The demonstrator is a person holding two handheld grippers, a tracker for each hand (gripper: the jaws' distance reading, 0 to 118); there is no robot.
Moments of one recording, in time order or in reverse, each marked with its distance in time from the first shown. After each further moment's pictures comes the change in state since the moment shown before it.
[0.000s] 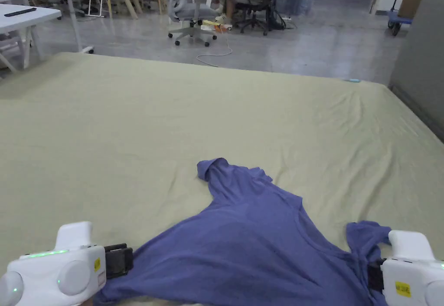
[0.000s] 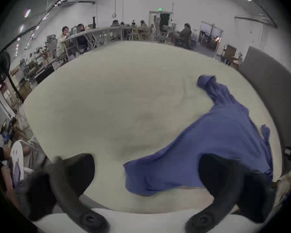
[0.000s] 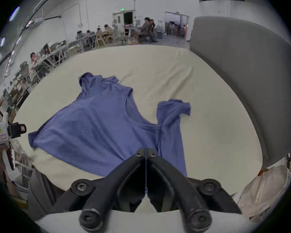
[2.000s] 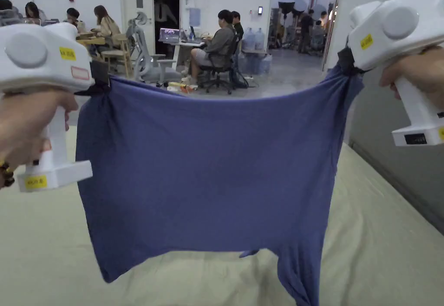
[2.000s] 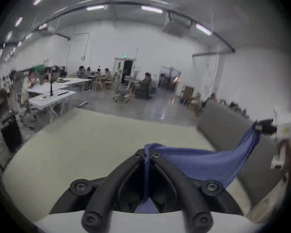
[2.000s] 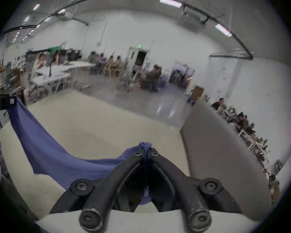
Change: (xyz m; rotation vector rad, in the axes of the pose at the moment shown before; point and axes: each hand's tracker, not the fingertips) left arm 0.117 0.430 0.146 0.531 -0.473 -0.071; right arm 0.051 0.486 0.143 0.492 -0.172 0.243
